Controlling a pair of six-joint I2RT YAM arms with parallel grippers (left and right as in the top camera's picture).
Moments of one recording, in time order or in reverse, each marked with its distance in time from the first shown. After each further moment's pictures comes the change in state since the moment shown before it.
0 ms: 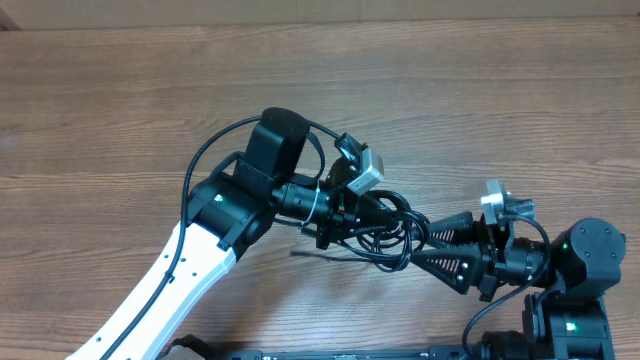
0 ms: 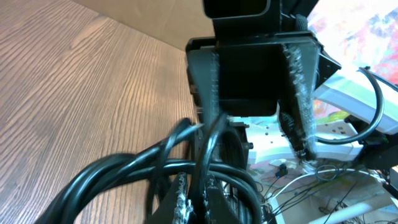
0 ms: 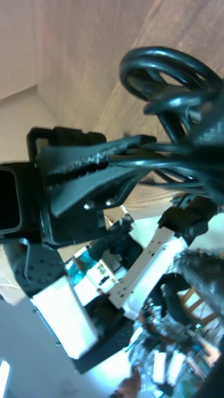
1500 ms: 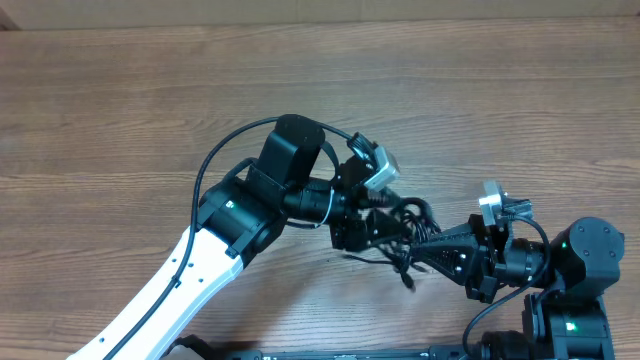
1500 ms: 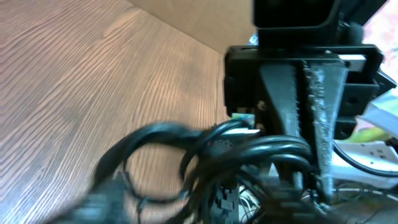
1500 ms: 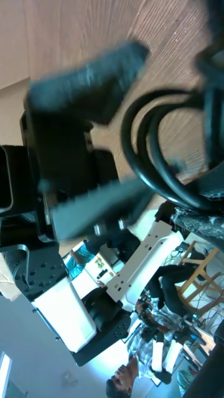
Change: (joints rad) left arm -0.067 0.000 0.000 0.049 -0.182 -0.123; right arm -0.001 0.001 0.000 -0.018 -0.017 0.014
